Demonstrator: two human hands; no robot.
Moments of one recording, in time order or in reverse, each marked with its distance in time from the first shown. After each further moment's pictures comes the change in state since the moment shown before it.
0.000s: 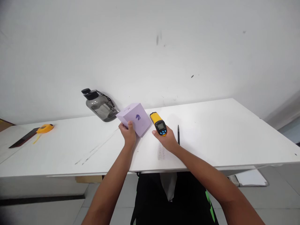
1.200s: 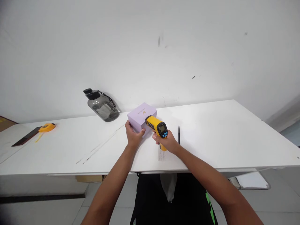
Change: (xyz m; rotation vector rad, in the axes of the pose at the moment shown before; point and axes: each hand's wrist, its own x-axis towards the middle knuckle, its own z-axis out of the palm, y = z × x) left_hand -0.009 -0.009 -0.003 0.237 -0.227 0.333; right_hand -0.005 -0.020 -0.003 0.171 -0.277 0.015
